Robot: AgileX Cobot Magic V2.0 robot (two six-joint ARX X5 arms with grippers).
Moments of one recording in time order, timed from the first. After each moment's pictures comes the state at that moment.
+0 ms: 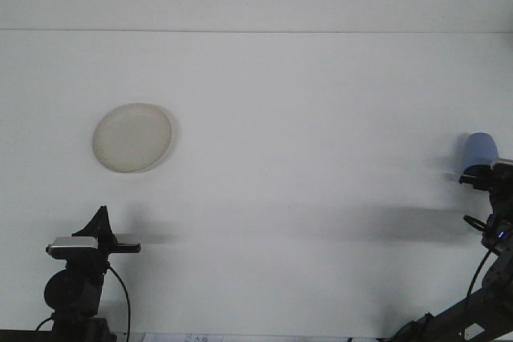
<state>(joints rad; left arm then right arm) -0.03 0.00 0.03 0.02 -0.10 0.08 -0.74 1.79 0.73 0.75 -0.37 -0.23</state>
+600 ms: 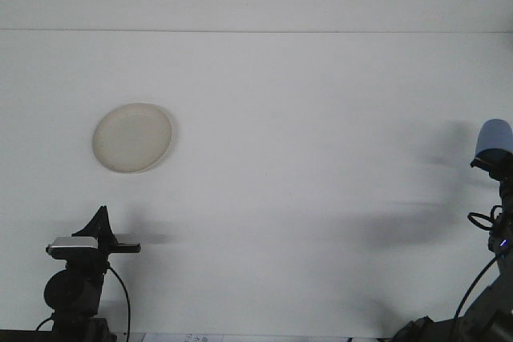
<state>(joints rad) -0.03 0.00 0.03 0.02 -0.10 0.08 -0.70 1.51 0.74 0.54 -0.31 0.08</state>
